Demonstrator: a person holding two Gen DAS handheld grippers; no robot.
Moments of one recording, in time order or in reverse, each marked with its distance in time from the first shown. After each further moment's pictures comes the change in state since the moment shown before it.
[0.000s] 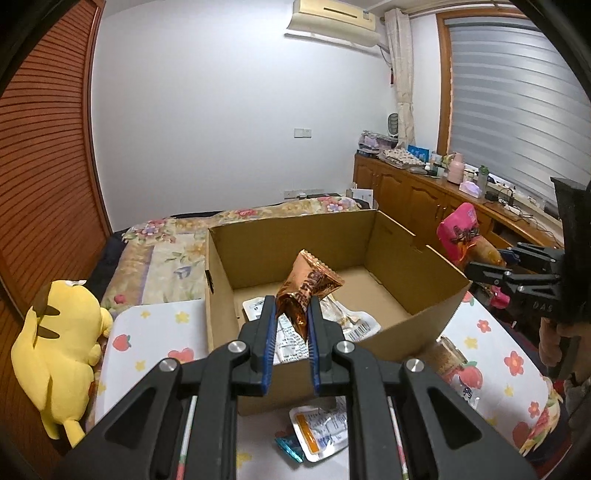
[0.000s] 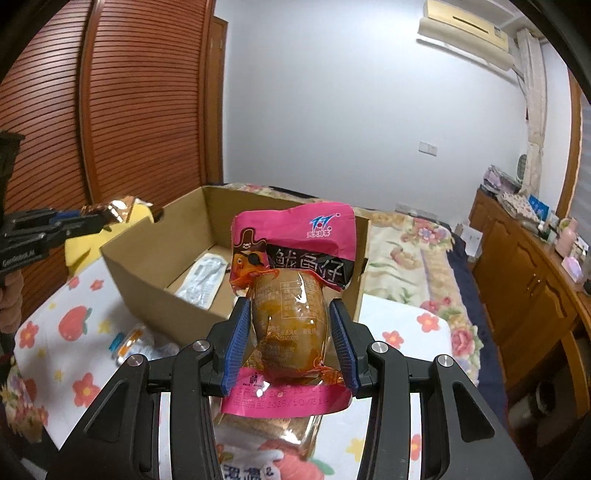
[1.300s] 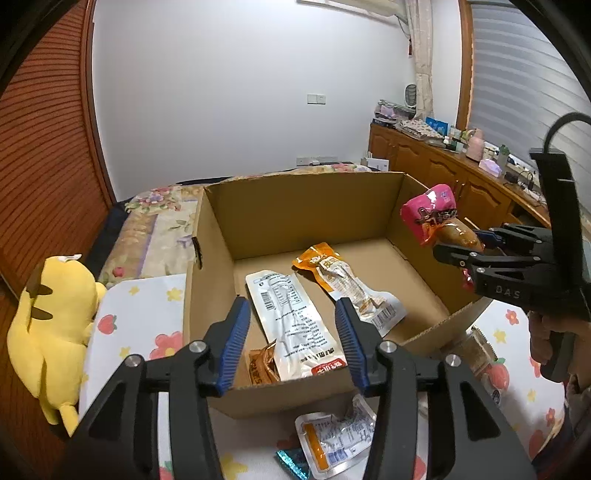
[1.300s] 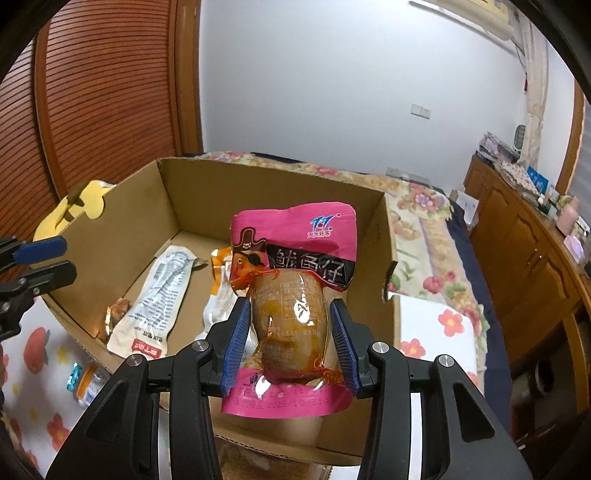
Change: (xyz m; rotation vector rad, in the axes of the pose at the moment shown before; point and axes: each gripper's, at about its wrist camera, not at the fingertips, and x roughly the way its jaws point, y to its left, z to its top) left arm 0.055 -0.001 -0.010 -0.019 0.129 0.051; right arm 0.096 0.004 0.019 0.017 0.154 -0.066
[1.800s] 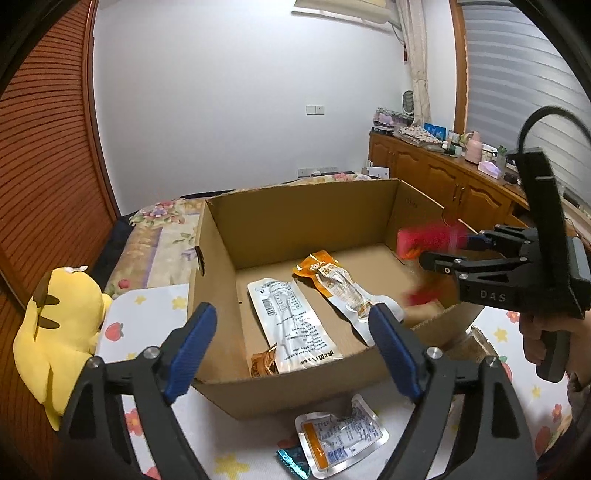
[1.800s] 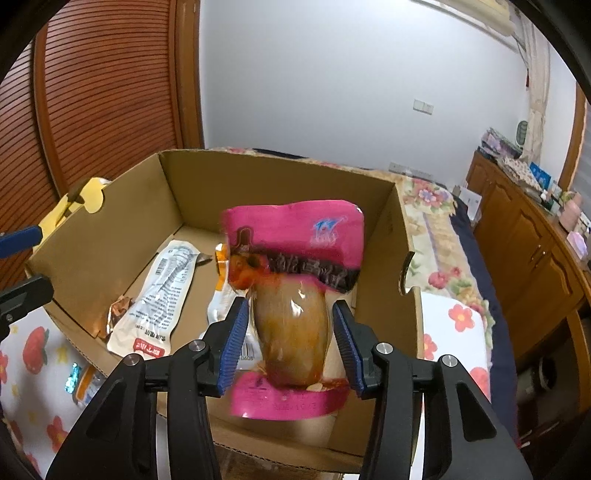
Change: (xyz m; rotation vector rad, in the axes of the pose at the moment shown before) left arm -0.011 -0.008 0.000 0.020 -0.047 0.014; right arm 0.005 0.004 -0.002 0.006 -0.001 0.004
